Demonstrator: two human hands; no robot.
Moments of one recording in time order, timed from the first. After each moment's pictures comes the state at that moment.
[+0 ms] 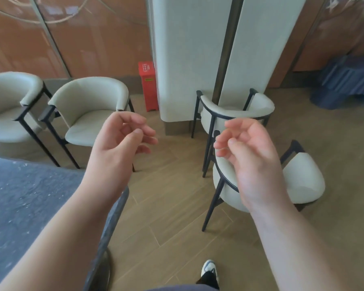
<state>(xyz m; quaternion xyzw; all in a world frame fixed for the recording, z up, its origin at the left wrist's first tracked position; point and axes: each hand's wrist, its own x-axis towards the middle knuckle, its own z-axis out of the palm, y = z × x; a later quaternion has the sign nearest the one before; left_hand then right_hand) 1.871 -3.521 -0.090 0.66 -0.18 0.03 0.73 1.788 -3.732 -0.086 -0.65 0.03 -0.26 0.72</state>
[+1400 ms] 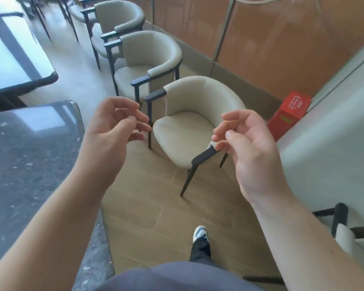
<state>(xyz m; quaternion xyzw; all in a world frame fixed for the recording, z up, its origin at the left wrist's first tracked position) 2.334 -3.427 -0.124 0.65 0.19 0.32 0.67 2.449 -3.632 -0.106 -0.66 -0.25 0.13 0.69</state>
